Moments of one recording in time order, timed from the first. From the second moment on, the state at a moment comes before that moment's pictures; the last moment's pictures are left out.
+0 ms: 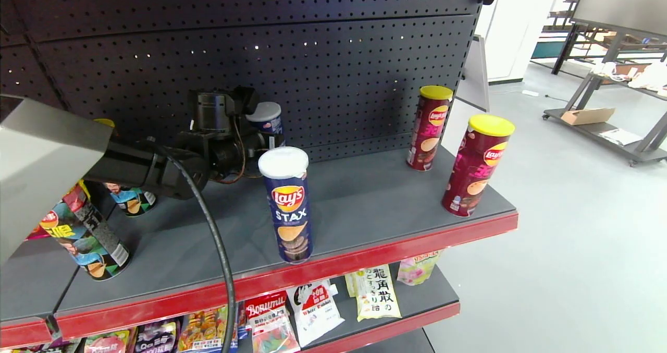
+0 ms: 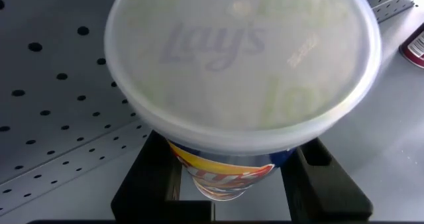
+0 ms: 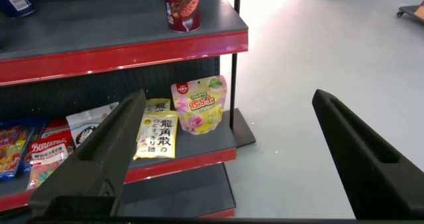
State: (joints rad) left arm -0.32 2.11 -1.34 -0.52 0.02 -0.02; right arm 0.00 0.00 0.00 0.00 0.01 0.00
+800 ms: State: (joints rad) left arm -0.34 2.14 -1.40 -0.48 0.02 -0.02; right arm 0.00 0.00 0.00 0.00 0.01 0.00
